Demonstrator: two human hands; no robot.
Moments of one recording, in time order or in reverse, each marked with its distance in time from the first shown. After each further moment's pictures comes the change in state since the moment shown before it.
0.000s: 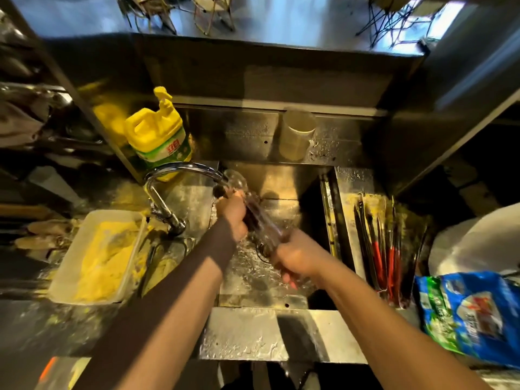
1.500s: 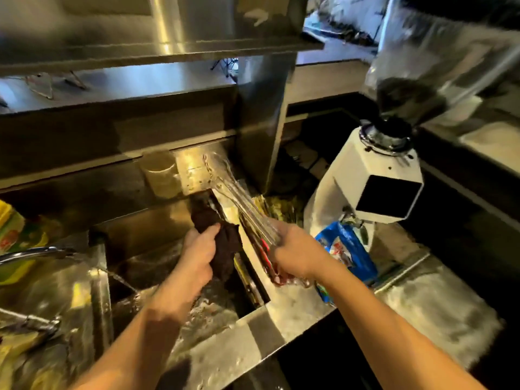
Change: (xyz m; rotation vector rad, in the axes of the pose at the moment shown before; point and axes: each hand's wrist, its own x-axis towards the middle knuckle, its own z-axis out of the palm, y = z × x) left_hand -0.120 -0.077 0.117 0.396 -0.332 0.068; right_hand -0.124 0.102 -0.128 -0.148 0.604 -0.169
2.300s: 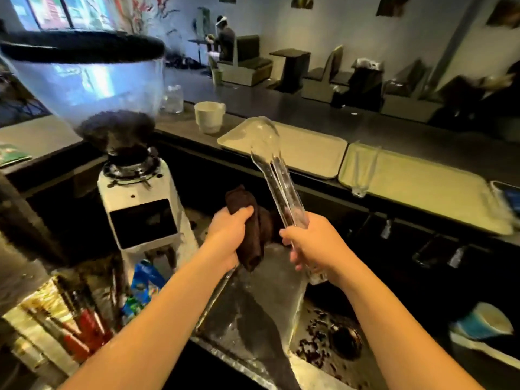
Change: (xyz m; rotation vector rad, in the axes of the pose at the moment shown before) left_hand -0.239 -0.118 0.394 0.339 -0.773 0.034; right_hand -0.270 0.224 -0.226 0.618 0.741 0.391
